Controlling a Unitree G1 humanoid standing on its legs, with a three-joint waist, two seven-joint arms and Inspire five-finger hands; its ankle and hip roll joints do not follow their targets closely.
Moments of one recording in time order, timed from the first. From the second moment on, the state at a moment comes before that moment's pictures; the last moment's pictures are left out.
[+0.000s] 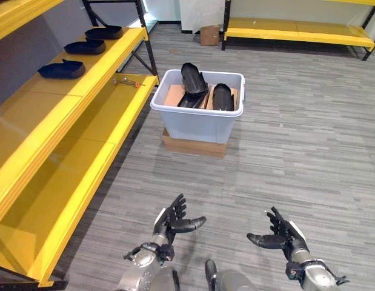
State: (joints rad) left arm 0.04 0.28 -0.38 0.48 -0.59 -0.13 -0.01; right arm 0.20 -0.48 0.23 0.34 0.48 -0.11 0.00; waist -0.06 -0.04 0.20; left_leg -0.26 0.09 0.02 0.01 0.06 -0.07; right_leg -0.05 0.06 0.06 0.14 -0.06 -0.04
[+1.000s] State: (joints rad) left arm 0.06 0.33 -0.35 0.44 -0.58 -0.12 0.01; right arm 0.20 -0.41 0.30 0.35 0.47 -0.10 0.02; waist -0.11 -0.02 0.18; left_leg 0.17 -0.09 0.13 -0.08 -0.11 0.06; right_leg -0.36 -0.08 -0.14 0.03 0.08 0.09
